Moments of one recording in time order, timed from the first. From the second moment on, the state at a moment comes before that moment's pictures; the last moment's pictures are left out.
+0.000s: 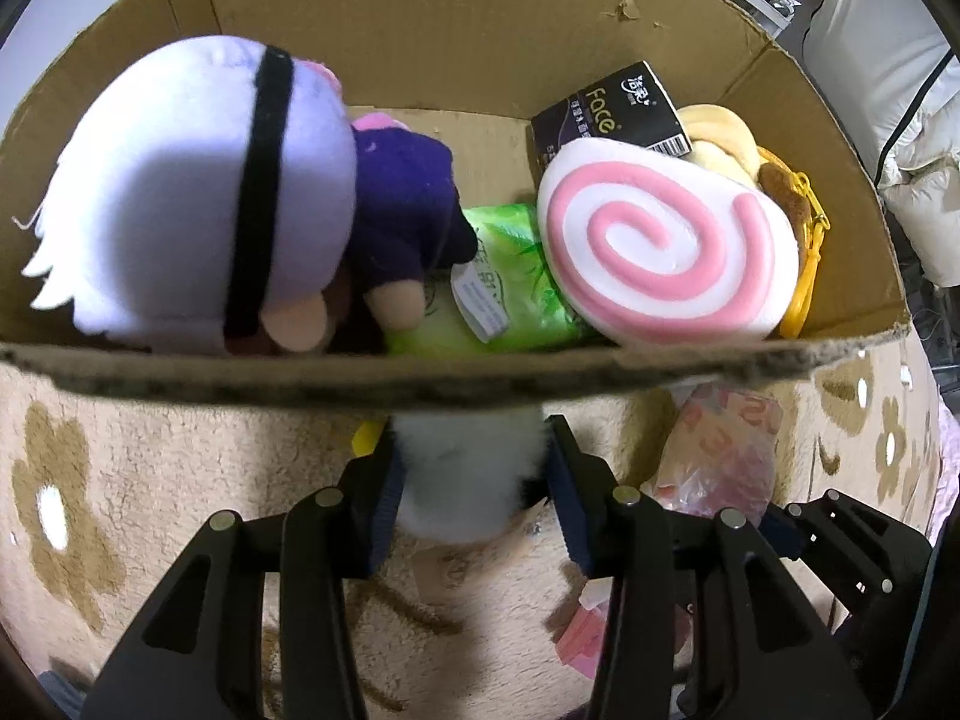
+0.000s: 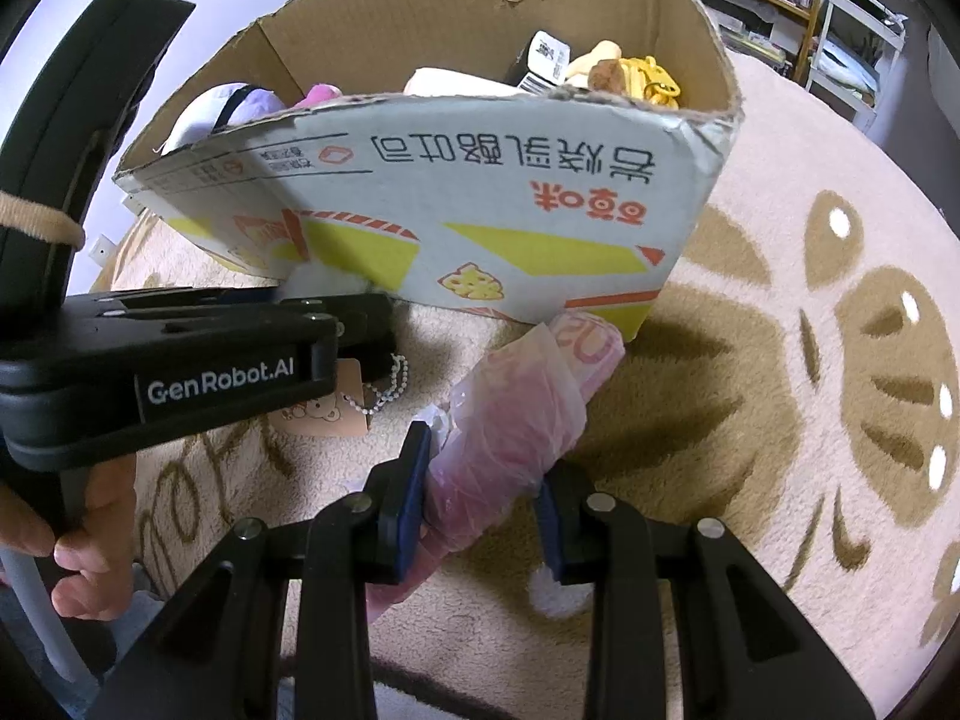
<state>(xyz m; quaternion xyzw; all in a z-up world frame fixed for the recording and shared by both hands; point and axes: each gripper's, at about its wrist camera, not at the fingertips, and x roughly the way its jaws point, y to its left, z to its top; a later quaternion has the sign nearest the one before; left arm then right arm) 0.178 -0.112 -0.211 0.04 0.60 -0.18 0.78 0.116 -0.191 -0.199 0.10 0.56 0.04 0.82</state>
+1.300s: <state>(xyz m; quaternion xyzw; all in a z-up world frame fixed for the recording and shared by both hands) 0.141 -0.105 -0.187 0.06 0.58 -0.15 0.80 0.086 -0.206 -0.151 0.06 0.50 0.01 0.87</state>
